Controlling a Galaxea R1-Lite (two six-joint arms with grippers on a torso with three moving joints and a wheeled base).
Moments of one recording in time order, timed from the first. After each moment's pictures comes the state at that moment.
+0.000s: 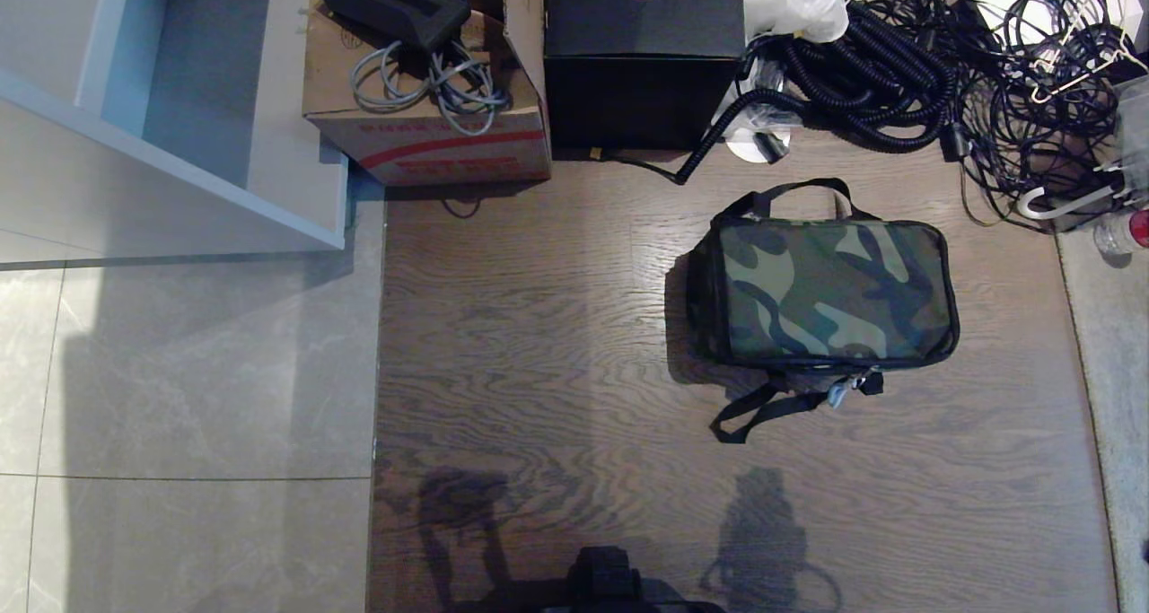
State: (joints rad) left arm 0.00 0.00 0.00 0.00 0.01 -0.01; right arm 0.02 0.73 -0.58 0.40 0.14 0.13
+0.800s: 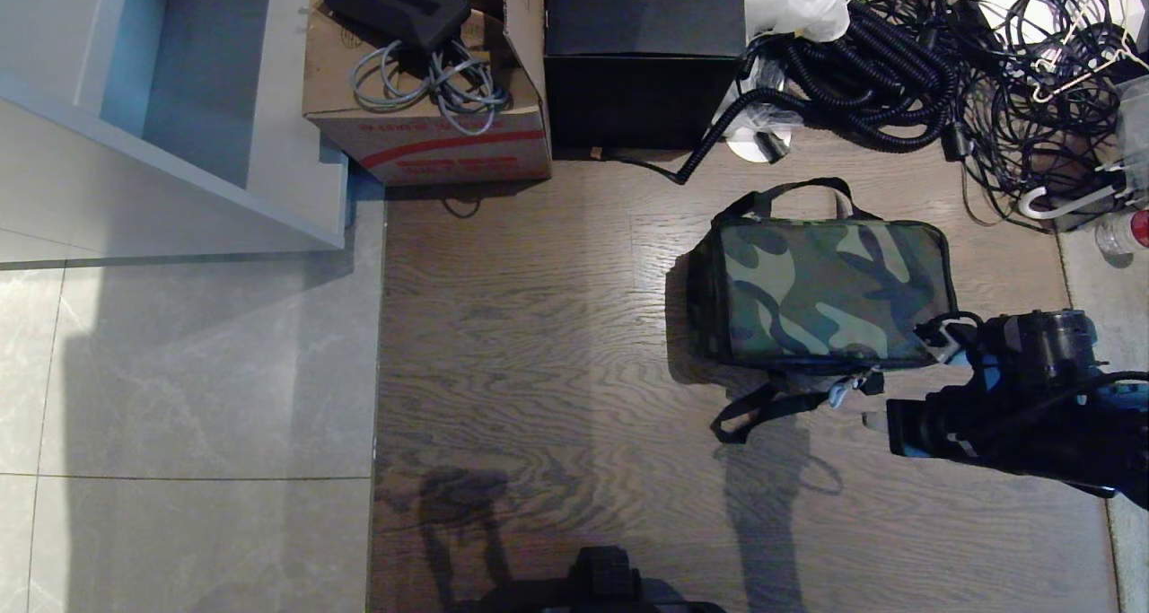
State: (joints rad) left arm 0.00 0.00 0.00 0.00 0.01 -0.01; right arm 0.03 1.78 -0.57 -0.53 0.14 0.06
